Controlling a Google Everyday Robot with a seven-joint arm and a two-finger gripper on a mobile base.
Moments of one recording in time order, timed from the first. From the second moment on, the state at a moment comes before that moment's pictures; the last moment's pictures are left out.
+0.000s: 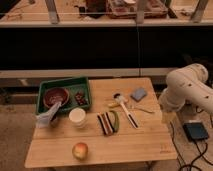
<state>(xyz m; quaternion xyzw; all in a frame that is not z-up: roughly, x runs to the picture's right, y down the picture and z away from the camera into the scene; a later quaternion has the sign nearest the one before) 0.286 0.107 0.684 -0.28 0.02 0.02 0.96</state>
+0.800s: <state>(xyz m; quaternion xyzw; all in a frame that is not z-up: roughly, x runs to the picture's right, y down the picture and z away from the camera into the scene) 0.286 0.107 0.684 -0.28 0.02 0.02 0.96</state>
